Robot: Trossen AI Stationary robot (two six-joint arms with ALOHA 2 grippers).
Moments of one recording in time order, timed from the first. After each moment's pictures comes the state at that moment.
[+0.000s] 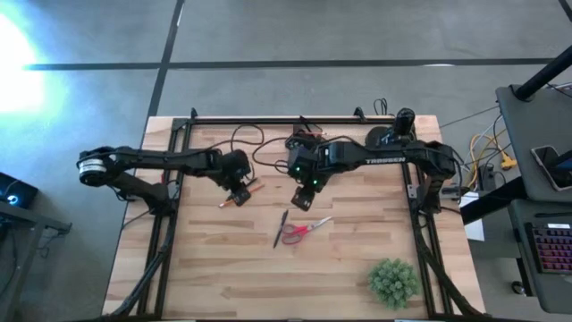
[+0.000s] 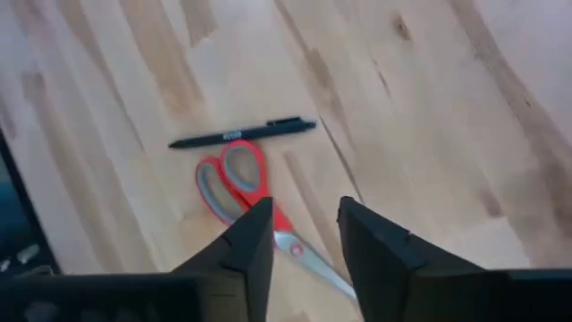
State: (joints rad) left arm 0.25 1.30 0.77 -0.57 0.09 -0.41; right arm -0.07 1.84 1.58 -0.90 -0.21 0.47
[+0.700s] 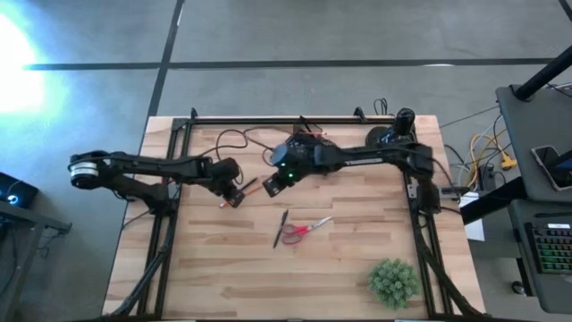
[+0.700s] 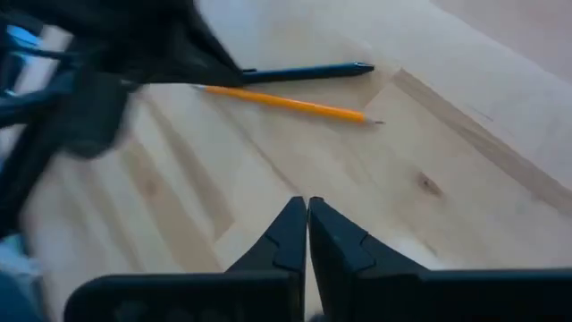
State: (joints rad) left arm 0.24 1.20 0.55 -0.46 0.05 -0.65; right arm -0.12 2.01 1.59 -0.45 -0.11 0.78
